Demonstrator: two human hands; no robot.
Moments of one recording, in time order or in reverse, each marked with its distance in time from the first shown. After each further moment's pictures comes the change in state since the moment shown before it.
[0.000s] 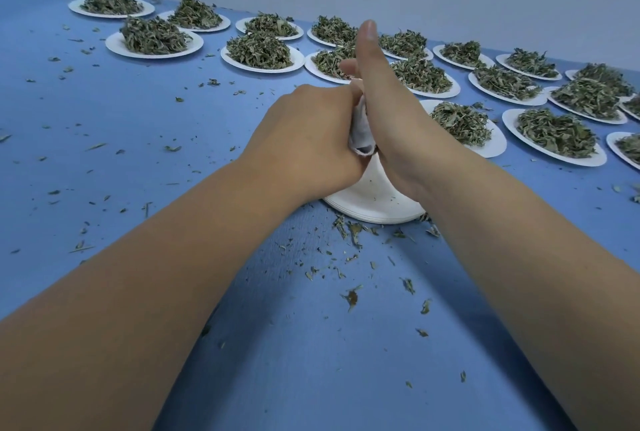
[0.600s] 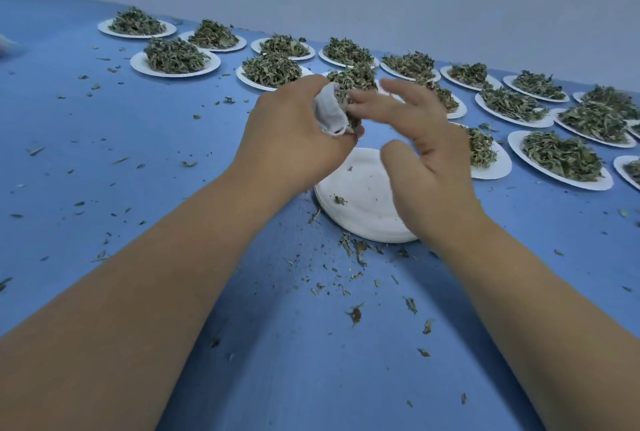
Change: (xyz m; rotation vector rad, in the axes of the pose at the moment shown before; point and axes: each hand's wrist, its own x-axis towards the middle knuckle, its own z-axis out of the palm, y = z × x) left_hand 0.005 -0.019 -0.009 -0.248 0.239 -0.155; right_hand -0.009 0.052 -0.024 -0.221 0.212 -0.761
